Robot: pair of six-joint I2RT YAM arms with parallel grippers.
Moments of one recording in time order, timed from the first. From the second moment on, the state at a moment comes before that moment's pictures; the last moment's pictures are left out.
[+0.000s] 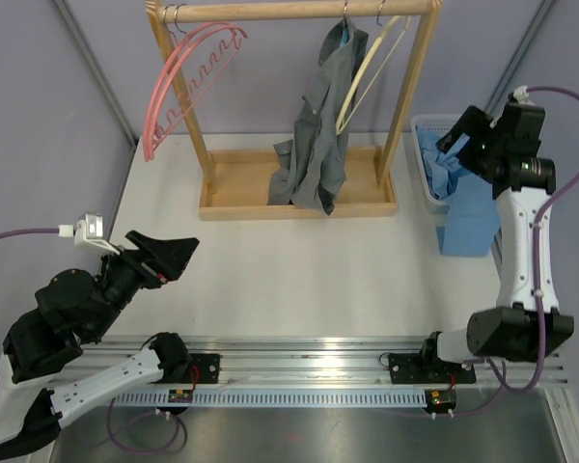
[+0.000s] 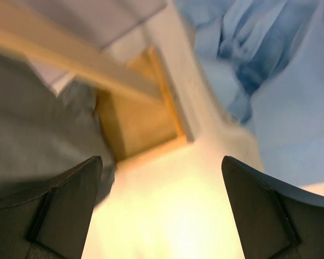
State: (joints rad) left arm -0.95 0.42 1.16 -0.88 -0.53 -0.85; right arm -0.17 1.46 1.72 -0.75 -0.05 0.45
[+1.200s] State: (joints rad) left arm -0.95 0.39 1.14 -0.87 -0.50 -0.78; right arm -0.16 1.10 1.19 -0.99 -0.13 0.46
